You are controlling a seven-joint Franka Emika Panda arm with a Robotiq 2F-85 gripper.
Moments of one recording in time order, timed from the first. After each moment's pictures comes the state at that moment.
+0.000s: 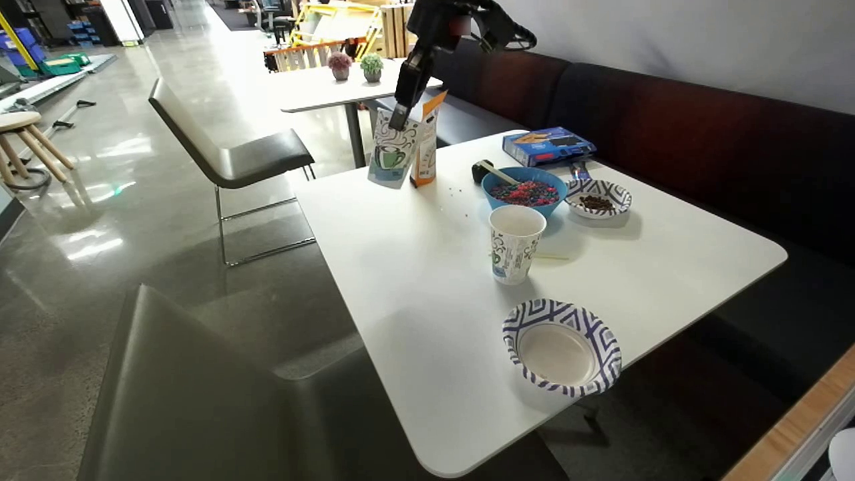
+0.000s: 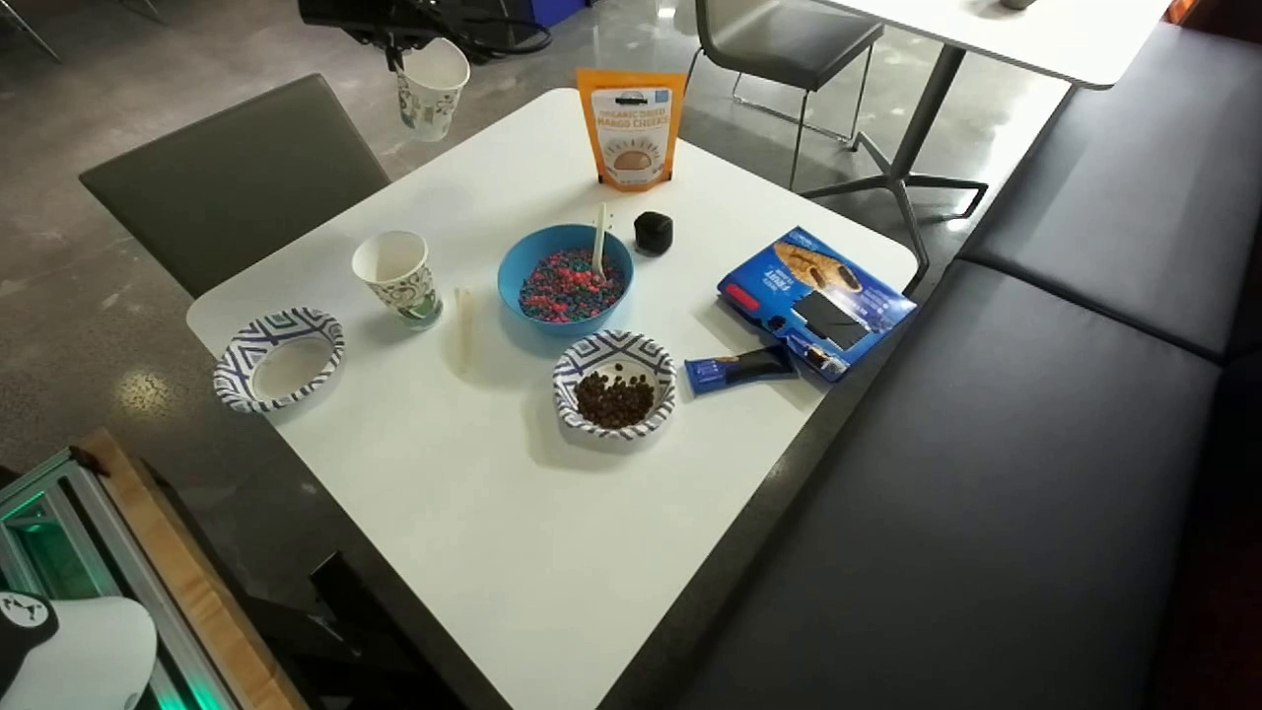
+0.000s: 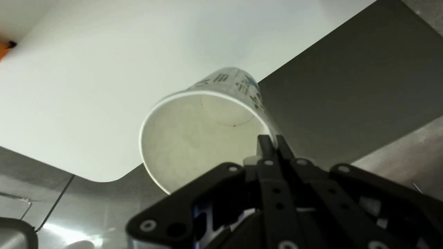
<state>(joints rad) 0.04 0.25 0.22 -1.92 0.50 2.31 -0.99</state>
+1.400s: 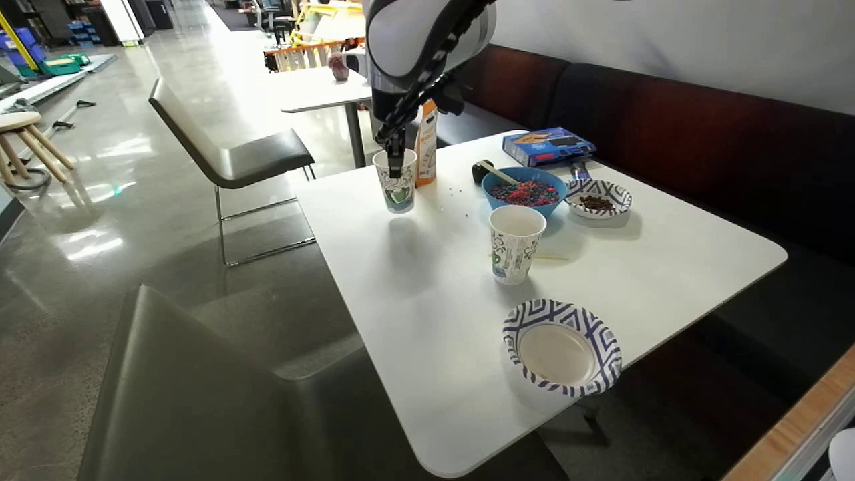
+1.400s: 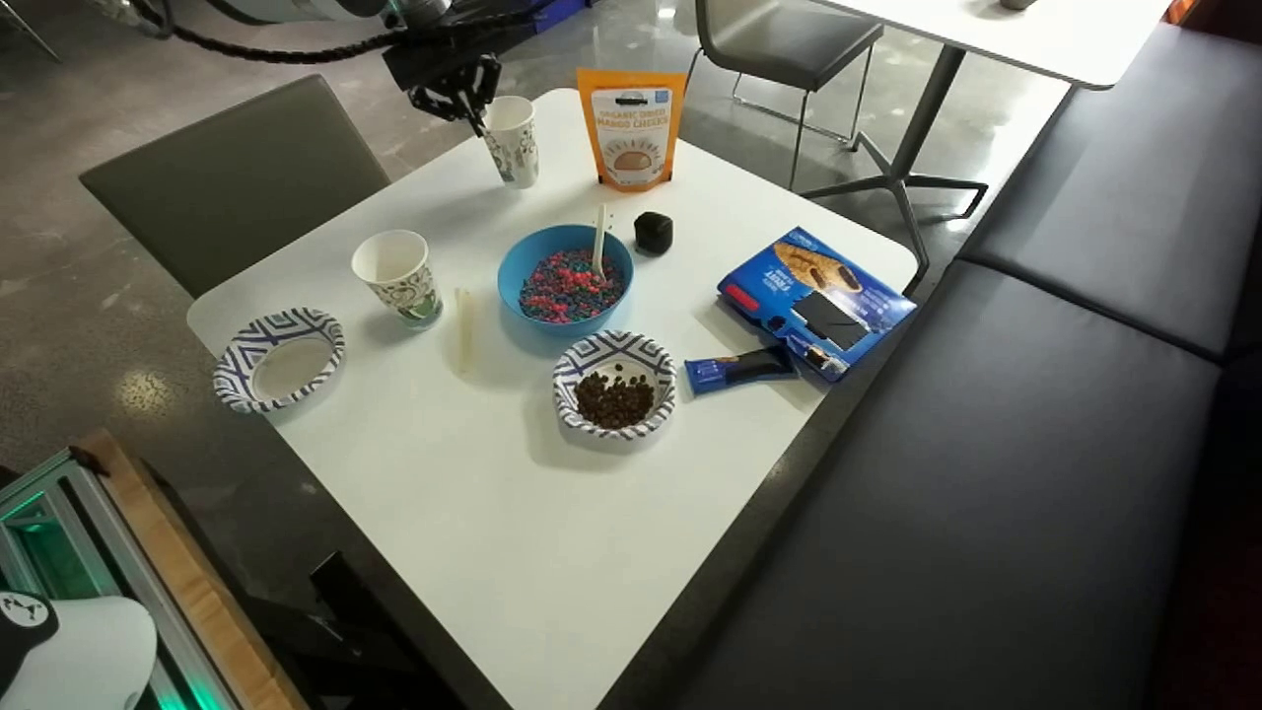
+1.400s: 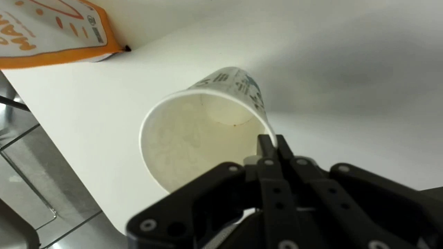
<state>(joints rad) 0.18 0.58 0.16 -1.71 -0.26 2.48 -0.68</state>
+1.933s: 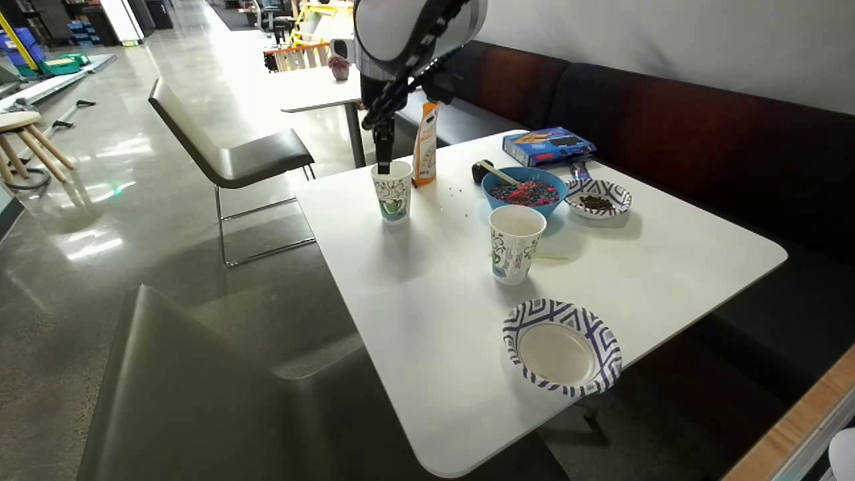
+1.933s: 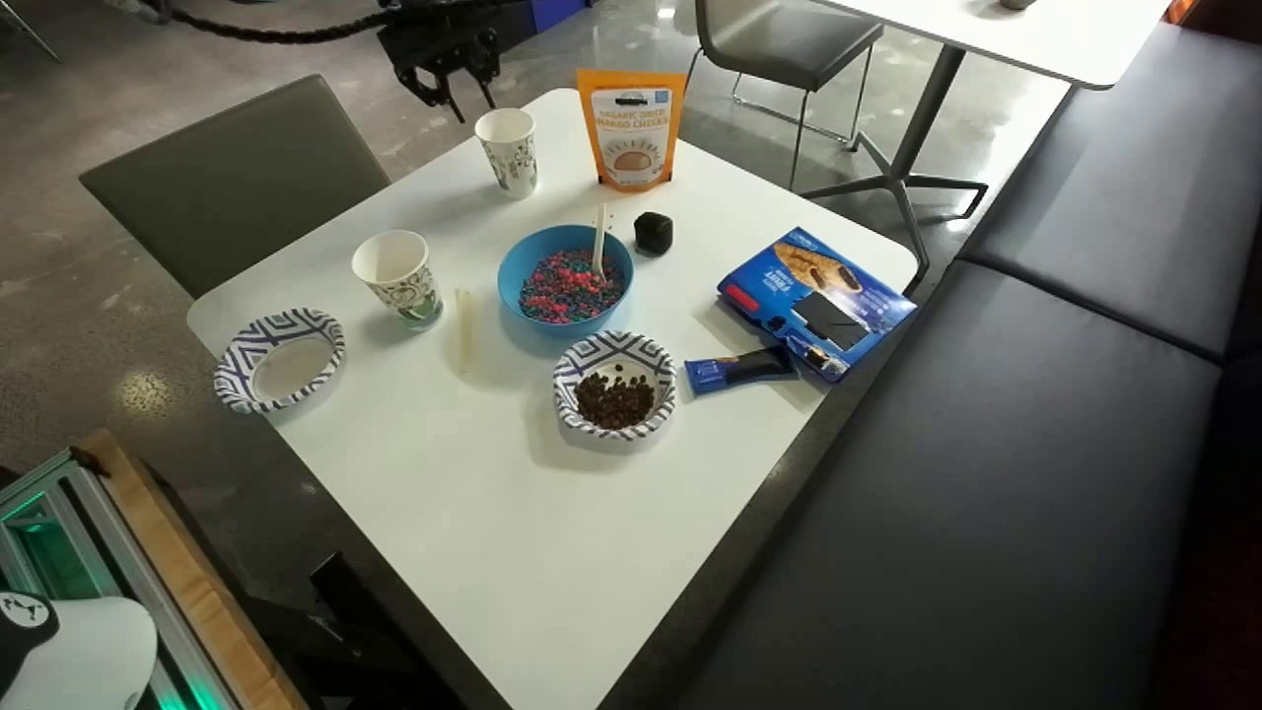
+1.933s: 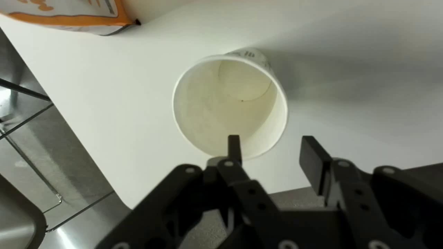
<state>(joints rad) 0.17 0.58 0.19 -1.66 -0.26 2.46 -0.68</state>
